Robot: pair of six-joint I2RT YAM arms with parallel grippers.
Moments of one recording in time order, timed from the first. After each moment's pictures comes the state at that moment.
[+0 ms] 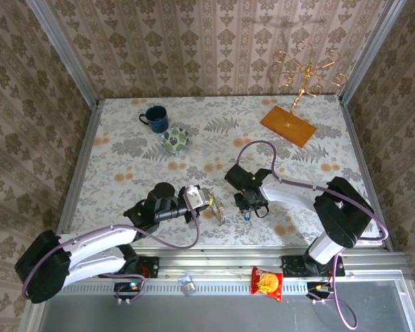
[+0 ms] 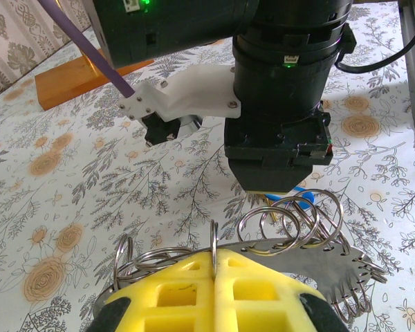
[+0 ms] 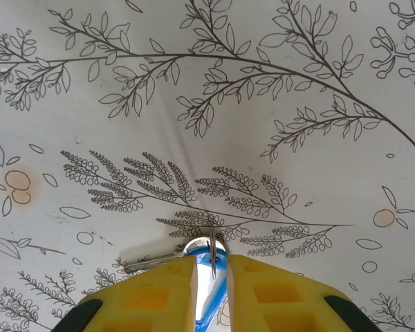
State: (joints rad) left arm -0.90 1.01 0.35 0.30 0.31 0.31; right arm 0.77 1.61 0.94 -0.75 0.13 0.55
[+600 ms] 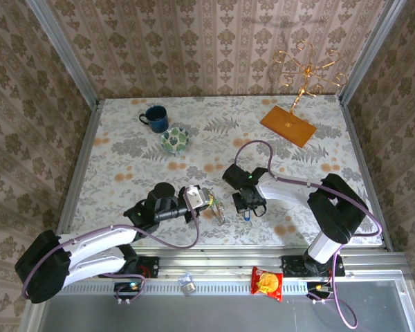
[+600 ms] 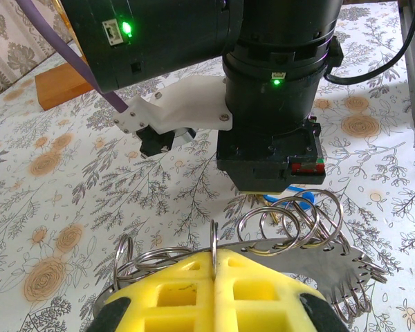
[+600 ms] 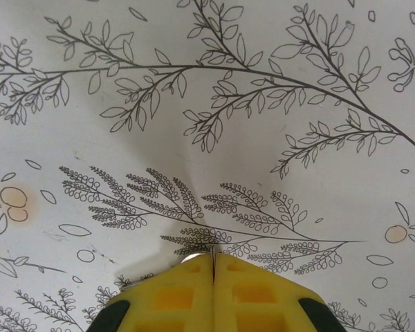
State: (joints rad) left arm -0.90 1.01 0.35 0.30 0.31 0.31; right arm 0.77 1.66 0.96 -0.75 0.13 0.54
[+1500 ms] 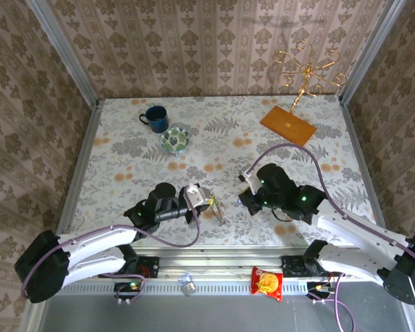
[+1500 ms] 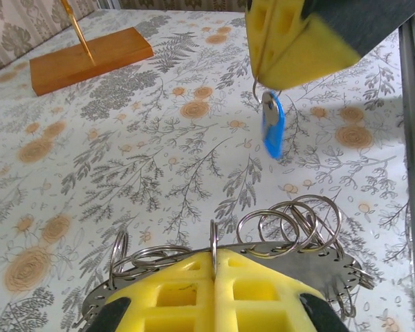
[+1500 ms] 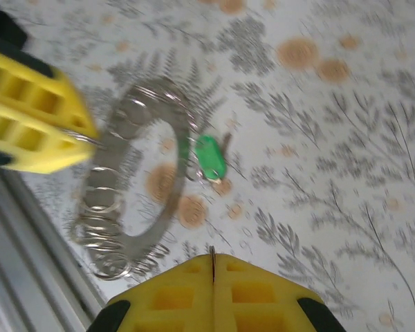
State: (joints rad) left arm -0.92 1.00 0.37 0.26 0.29 0.21; right arm 0.76 0.99 0.76 -0.51 -0.12 0.11
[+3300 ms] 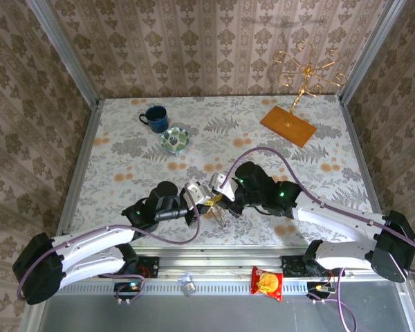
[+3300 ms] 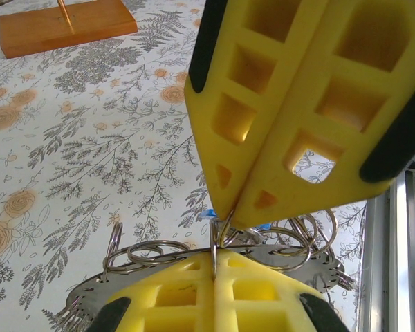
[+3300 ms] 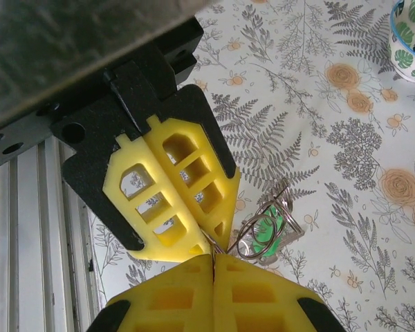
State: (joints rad) left arm -0.94 0.97 0.42 0.12 0.30 0.10; right arm 0.89 1.20 0.85 -0.35 -0.23 -0.24
